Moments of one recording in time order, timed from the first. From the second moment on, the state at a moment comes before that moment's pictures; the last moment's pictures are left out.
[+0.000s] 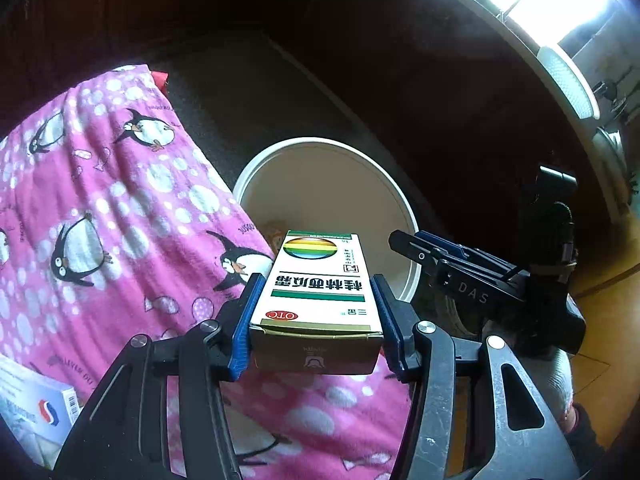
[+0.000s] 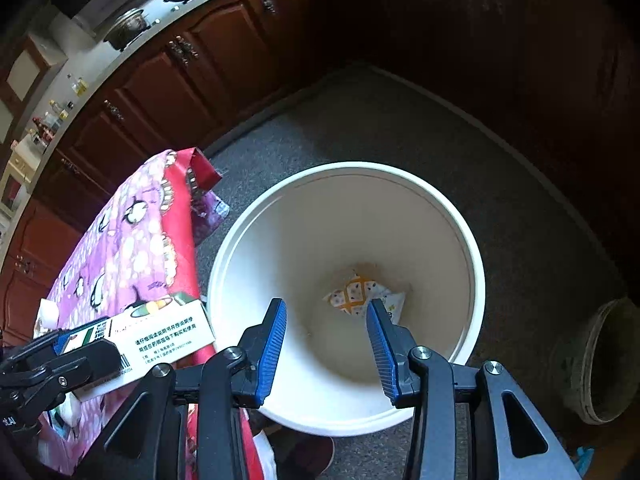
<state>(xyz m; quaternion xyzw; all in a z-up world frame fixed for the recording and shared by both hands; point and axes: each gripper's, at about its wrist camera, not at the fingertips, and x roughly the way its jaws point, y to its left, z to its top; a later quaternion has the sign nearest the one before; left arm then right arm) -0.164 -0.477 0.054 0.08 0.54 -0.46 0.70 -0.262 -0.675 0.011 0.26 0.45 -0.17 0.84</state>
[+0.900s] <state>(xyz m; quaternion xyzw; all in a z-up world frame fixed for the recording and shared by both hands) -0.192 -0.372 0.131 0.09 0.46 -0.41 0.79 -0.259 -0.596 0.080 0.21 0.41 -0.12 0.88</state>
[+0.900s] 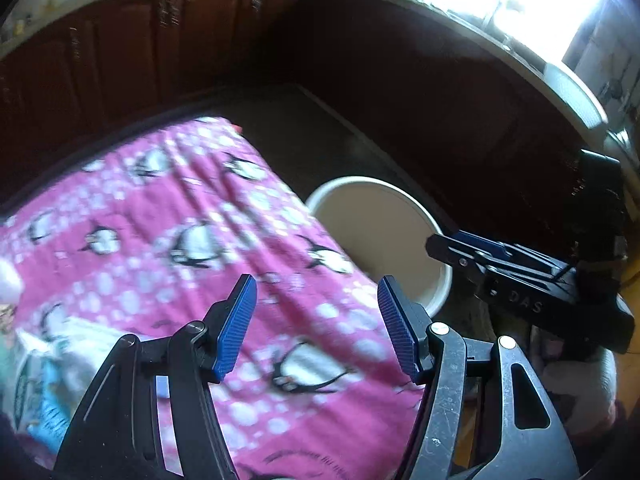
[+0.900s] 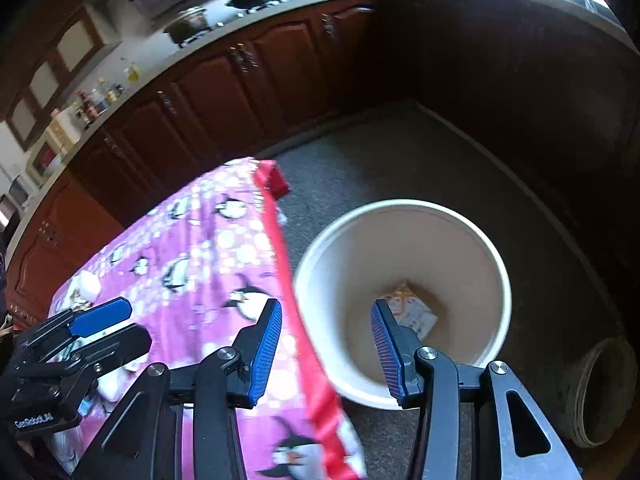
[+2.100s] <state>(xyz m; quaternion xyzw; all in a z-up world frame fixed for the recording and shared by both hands) -0.116 -0.031 0.128 0.00 0.45 -0.15 0.88 -0.143 -0.374 0.116 0.12 0.43 0.07 0.89</state>
